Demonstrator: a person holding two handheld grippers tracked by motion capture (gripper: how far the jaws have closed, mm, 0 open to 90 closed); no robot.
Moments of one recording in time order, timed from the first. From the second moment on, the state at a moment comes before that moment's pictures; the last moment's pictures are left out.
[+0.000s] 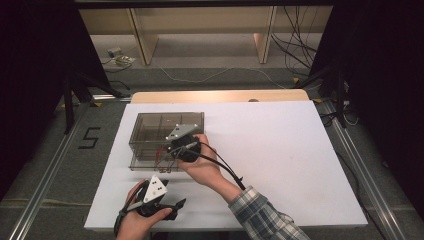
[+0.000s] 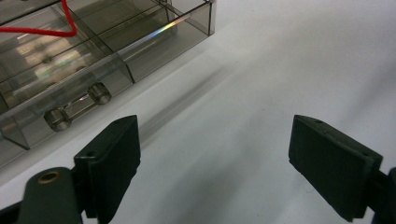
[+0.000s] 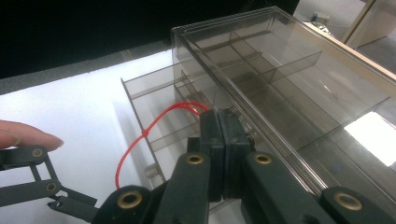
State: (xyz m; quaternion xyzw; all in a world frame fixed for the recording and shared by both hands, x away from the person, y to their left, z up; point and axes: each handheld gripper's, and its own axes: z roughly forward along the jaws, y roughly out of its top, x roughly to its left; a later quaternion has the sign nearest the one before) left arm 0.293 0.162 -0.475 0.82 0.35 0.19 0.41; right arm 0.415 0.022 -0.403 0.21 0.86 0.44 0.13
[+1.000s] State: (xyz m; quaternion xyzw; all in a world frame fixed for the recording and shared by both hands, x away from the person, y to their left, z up) left arm 0.293 0.161 -0.475 0.82 0.35 0.19 0.41; right arm 0.423 0.047 -0.404 0.20 0.87 0.43 0.13
